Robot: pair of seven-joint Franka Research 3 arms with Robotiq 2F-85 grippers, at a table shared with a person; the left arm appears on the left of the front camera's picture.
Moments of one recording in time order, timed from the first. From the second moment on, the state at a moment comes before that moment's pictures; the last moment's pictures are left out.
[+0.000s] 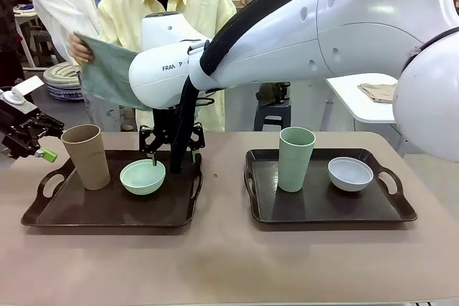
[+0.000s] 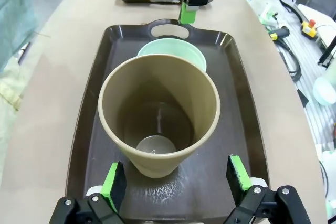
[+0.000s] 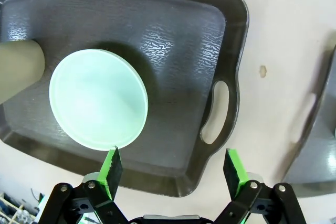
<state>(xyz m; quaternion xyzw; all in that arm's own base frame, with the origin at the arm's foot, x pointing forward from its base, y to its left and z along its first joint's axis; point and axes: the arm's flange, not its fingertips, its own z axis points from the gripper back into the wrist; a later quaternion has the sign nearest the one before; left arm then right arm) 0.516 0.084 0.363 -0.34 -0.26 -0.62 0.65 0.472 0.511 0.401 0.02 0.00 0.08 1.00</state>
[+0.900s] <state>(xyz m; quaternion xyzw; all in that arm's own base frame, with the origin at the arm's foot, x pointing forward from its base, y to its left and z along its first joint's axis) 0.530 0.100 0.339 -0.31 -0.37 -0.63 0.61 0.482 0.517 0.373 0.02 0.00 0.08 1.00</state>
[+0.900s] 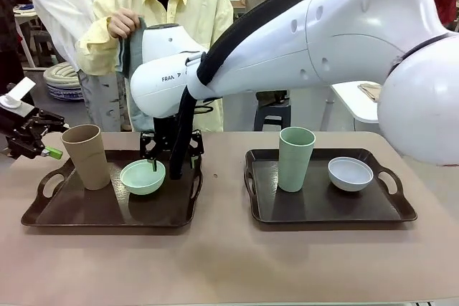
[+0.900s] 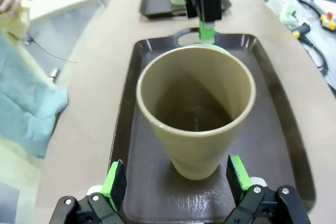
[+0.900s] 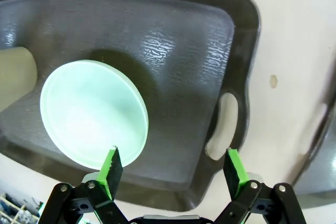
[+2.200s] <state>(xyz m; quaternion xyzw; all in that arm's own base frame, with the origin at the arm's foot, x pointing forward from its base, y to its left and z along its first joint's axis) 0.542 0.058 0.298 -0.40 -0.35 -0.62 0.58 0.503 0.542 0.341 0.03 0.00 0.09 1.00</state>
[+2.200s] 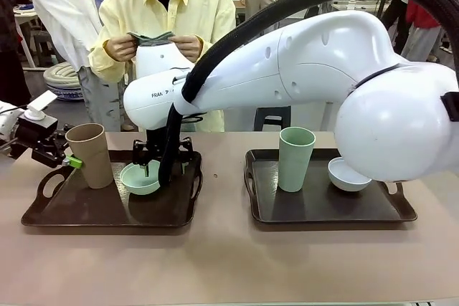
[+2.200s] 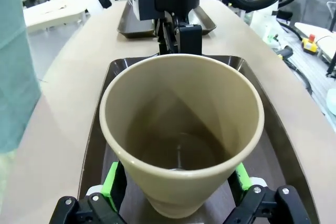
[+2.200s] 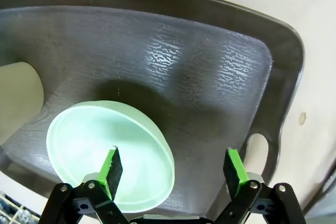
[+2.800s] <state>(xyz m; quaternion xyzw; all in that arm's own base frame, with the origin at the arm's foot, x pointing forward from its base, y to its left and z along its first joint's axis) 0.547 0.045 0.291 -0.41 -0.35 -0.62 0.57 0.503 0.543 0.340 0.03 0.00 0.11 0.99</state>
